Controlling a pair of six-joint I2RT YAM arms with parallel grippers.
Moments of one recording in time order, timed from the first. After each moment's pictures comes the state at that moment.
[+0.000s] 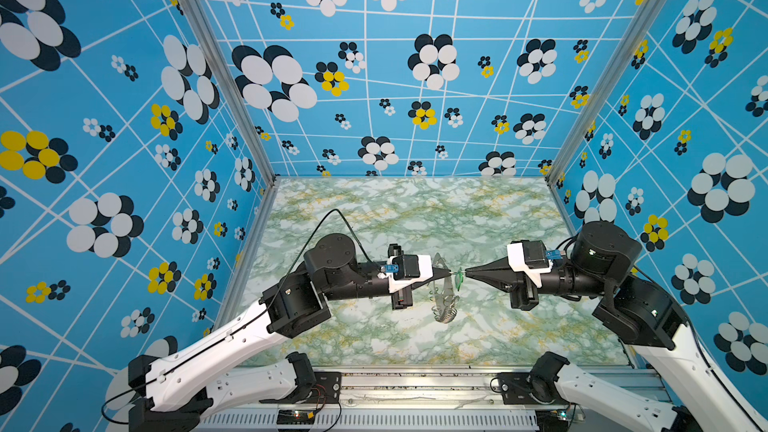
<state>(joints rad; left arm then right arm) -1.04 0.98 1.17 -0.19 0.43 0.33 0.70 0.83 1.26 -0.60 -0.74 -0.35</state>
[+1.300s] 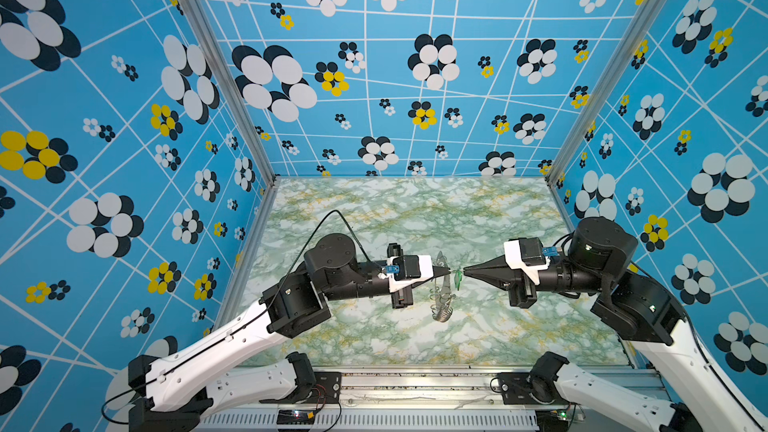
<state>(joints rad) -1.04 0.98 1.17 -0.19 0.41 0.36 0.70 0.86 1.29 -0.63 -0.75 -0.37</state>
